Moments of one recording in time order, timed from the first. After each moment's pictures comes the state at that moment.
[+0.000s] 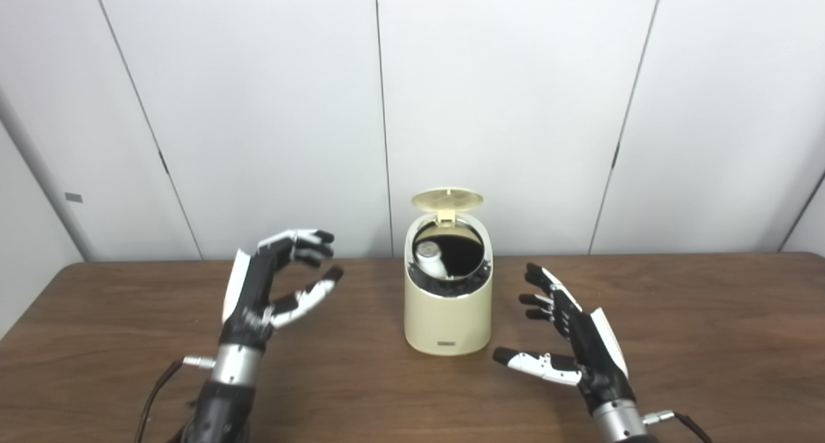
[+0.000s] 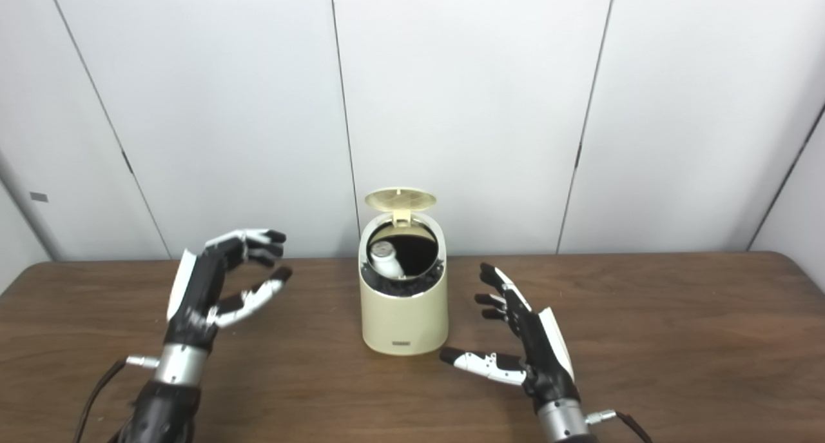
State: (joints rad) left arm -0.37 0.34 -0.20 0.24 0.00 -0.39 0.21; right arm -0.23 -0.09 0.05 0.07 -0.25 -0.13 -0.06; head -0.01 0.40
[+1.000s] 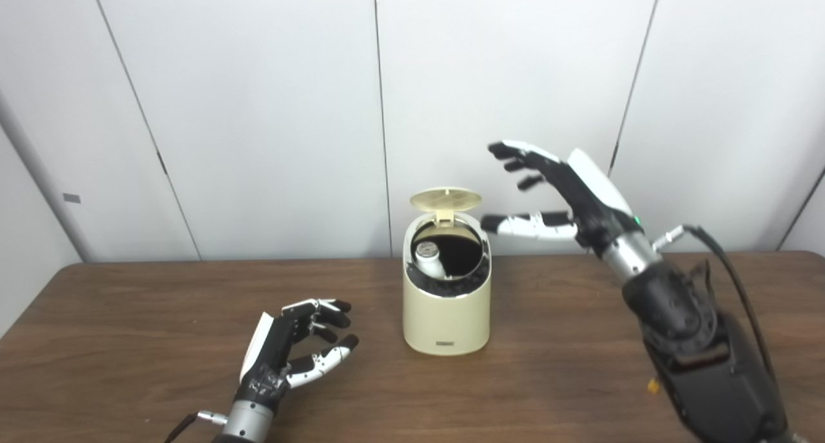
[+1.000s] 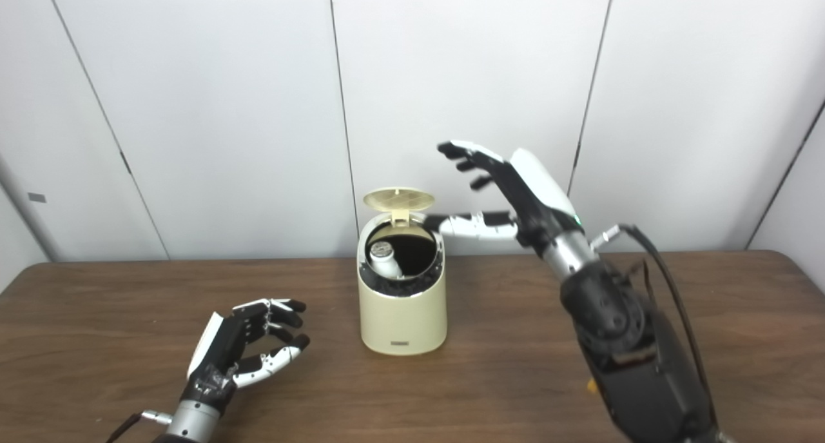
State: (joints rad) left arm -0.26 0.20 -0.06 0.23 0.09 -0.27 0.01; right arm -0.71 -0.34 0.16 -0.07 -0.46 0.15 0.21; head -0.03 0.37
